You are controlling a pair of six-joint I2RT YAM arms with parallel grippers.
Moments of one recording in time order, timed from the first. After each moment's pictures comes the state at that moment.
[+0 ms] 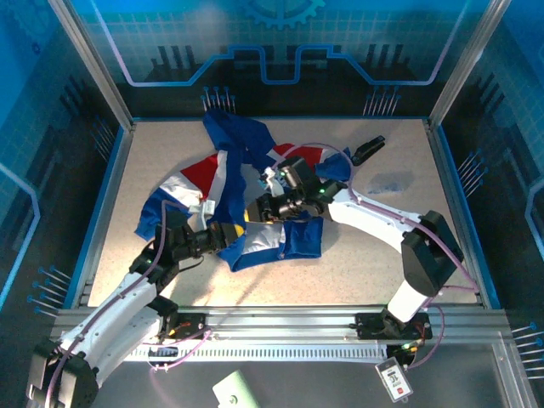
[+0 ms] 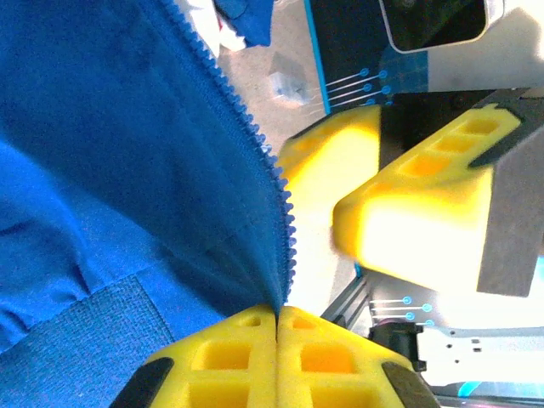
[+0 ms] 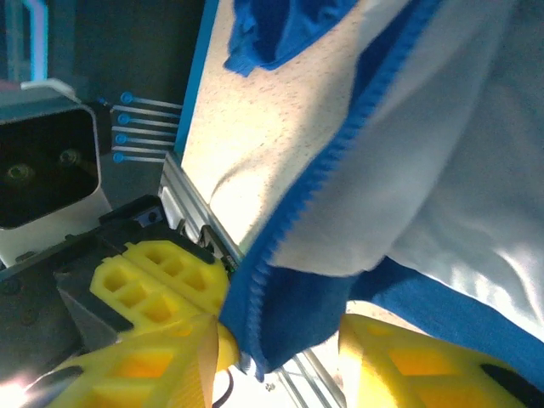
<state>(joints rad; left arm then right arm) -0.36 0.74 0.36 -0.03 0.60 -0.93 0.72 1.64 1.20 -0.35 -0.66 0.69</state>
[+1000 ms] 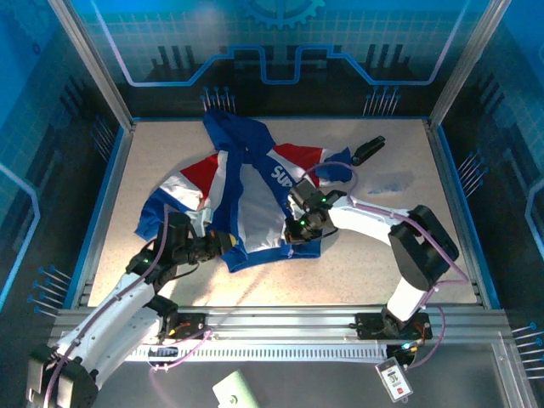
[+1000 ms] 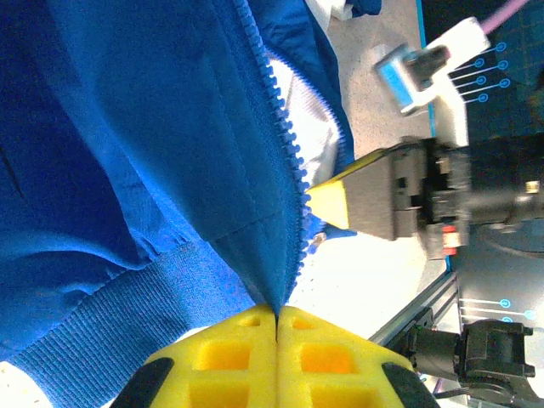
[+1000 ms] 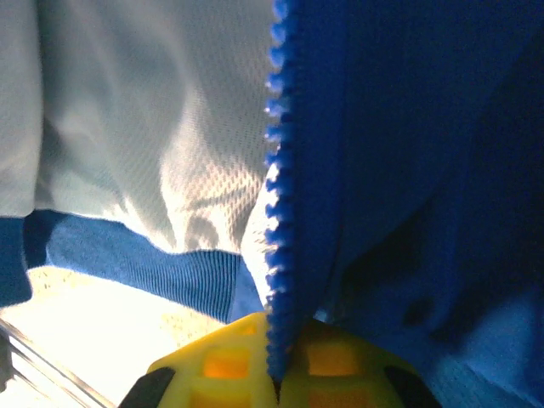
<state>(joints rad) -0.35 0.71 0.41 -0.32 0.49 -0.79 0.68 1.68 1.08 -0.64 -0.29 0.51</state>
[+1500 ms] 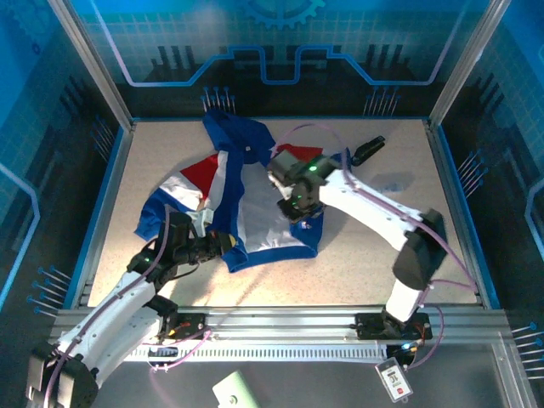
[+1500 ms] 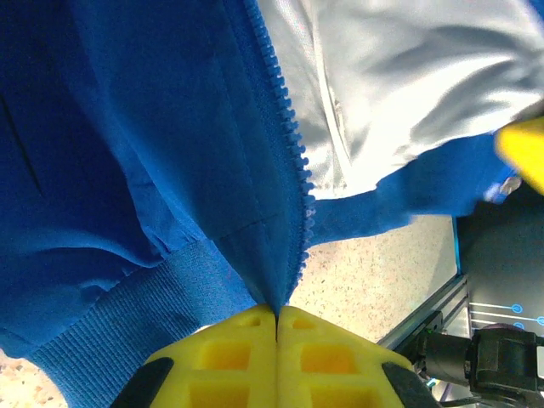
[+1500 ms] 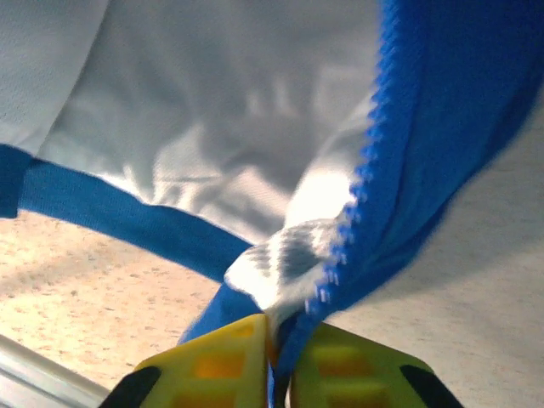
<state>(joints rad) -0.36 0.73 0.41 -0.33 0.47 -0.78 0.83 1.78 1.66 -1.24 0.08 0.21</state>
